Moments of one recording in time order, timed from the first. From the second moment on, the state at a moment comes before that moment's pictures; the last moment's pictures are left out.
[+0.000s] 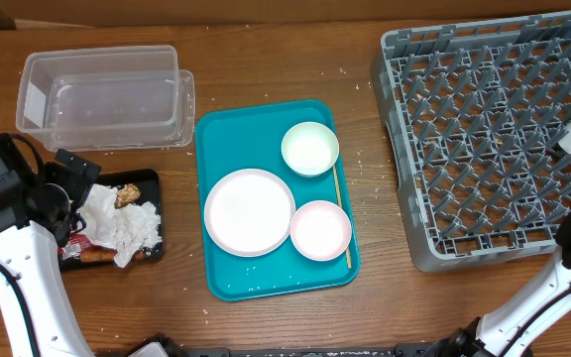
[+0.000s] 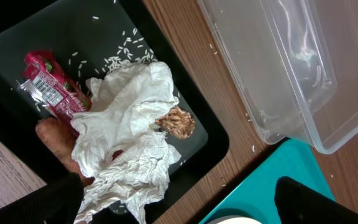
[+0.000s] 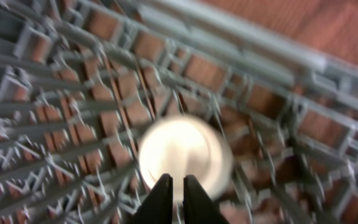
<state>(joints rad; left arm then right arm) 0.53 1.30 1.15 -0.93 0.12 -0.66 -0.61 2.20 2.17 -1.08 0.06 0.40</state>
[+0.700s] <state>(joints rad) 0.53 1.30 1.15 -0.93 0.12 -0.66 -0.61 2.23 2.17 -1.09 0.06 0.38</state>
